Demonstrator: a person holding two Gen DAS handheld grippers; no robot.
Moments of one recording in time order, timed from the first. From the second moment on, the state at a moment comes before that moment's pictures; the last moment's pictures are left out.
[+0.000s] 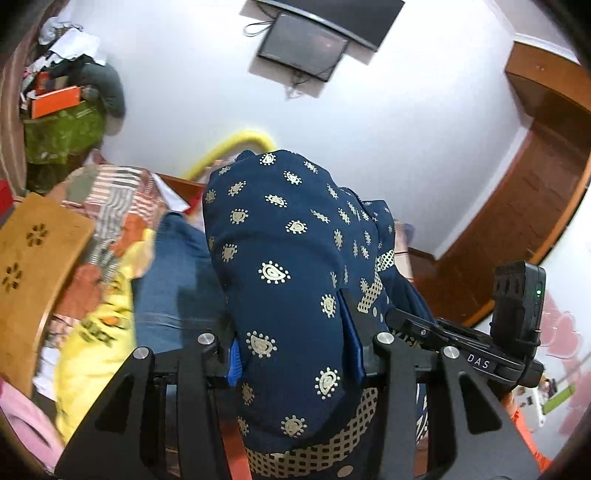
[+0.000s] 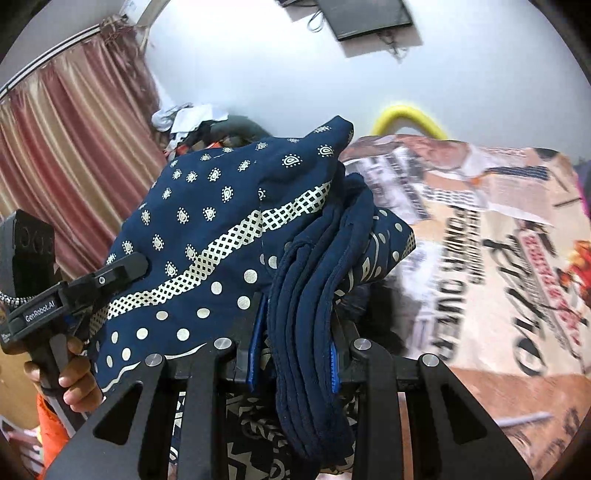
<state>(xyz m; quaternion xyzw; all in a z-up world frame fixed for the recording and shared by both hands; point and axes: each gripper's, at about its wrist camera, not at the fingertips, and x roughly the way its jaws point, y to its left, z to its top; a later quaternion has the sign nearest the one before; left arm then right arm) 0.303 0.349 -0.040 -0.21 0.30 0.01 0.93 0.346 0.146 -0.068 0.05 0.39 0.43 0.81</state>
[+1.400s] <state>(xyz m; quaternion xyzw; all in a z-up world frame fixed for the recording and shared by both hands) 0.145 0.266 -0.032 -0.05 0.28 0.16 0.94 0.211 0.068 -0.006 0.00 0.30 0.41 0.86</state>
